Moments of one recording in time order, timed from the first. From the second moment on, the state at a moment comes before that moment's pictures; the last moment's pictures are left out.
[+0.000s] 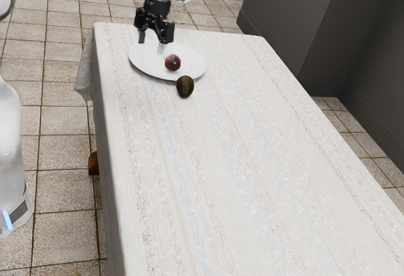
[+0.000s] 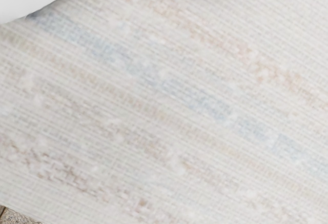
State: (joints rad) arm 0.05 -0.24 0.47 -1.89 -0.01 1.55 -0.04
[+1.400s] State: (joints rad) arm 0.28 0.57 0.51 -1.28 -0.27 1.68 -0.13
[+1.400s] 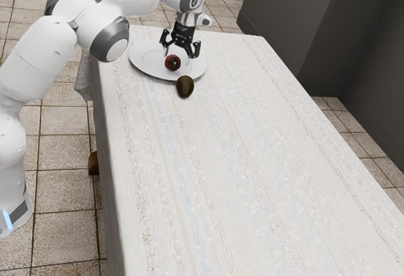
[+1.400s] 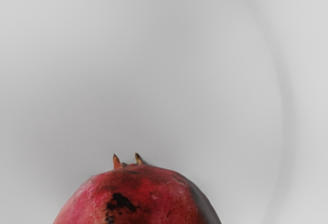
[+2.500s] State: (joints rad) arm 0.03 0.48 0.47 -1.27 -0.30 1.74 -0.14
